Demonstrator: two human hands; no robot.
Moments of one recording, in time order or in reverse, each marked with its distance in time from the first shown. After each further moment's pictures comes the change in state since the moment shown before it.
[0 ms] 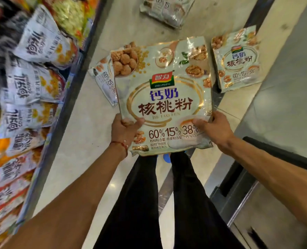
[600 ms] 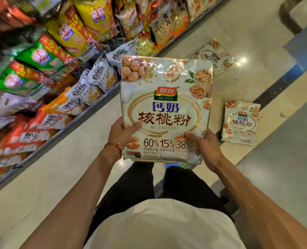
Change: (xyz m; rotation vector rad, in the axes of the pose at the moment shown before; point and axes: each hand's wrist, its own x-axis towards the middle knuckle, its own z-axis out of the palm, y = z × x) left_hand -0.199 0.048 -0.103 -0.360 0.129 0.068; right_hand -0.160 -0.102 0.014 0.005 -0.298 -0.191
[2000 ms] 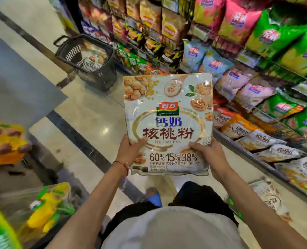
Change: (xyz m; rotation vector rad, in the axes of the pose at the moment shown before) left_hand -0.387 -0.389 -0.369 -0.905 1.024 0.081; right_hand -0.326 0.164 0.455 -0.808 -0.999 -0.162
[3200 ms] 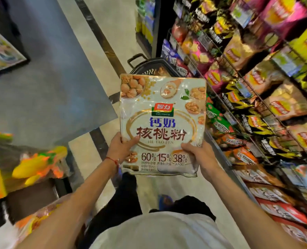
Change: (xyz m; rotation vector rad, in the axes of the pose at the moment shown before) left_hand 0.464 0.225 -0.460 -0.204 0.289 -0.112; right_hand 0.373 -0.207 0.637 -0.232 -0.240 0.118
